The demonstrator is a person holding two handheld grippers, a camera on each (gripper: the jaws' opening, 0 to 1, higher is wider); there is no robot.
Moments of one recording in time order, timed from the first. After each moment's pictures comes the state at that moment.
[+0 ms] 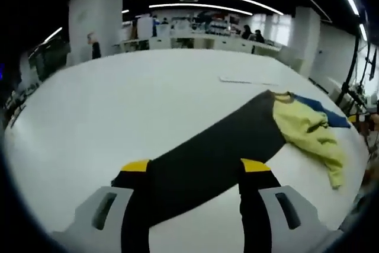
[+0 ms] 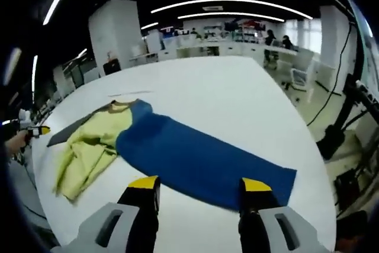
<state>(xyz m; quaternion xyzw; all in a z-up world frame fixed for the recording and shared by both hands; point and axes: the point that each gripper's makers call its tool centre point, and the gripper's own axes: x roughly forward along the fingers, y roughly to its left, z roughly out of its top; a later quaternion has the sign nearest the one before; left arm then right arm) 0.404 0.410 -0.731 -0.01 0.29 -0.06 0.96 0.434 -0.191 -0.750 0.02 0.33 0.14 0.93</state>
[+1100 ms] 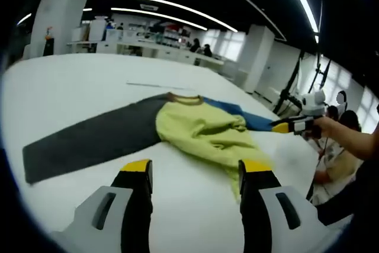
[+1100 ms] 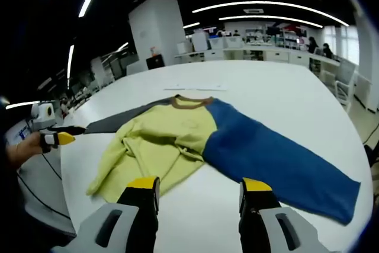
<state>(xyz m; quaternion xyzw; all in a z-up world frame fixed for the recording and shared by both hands) 0.349 0.217 -0.727 -0.09 0.25 -0.24 0.93 0.416 -0.065 -0.755 0.00 0.32 0.28 0.90</state>
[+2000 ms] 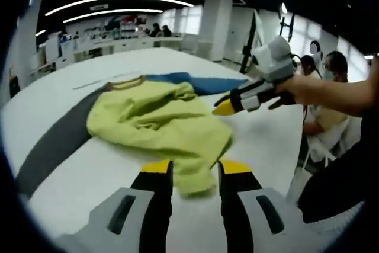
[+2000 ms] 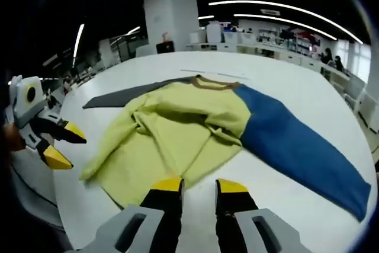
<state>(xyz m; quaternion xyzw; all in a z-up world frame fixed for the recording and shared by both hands) 0.307 0.112 -0.765 0.06 0.28 -0.36 0.89 0.397 -0.012 -0.797 -0.06 0.33 0.30 0.89</state>
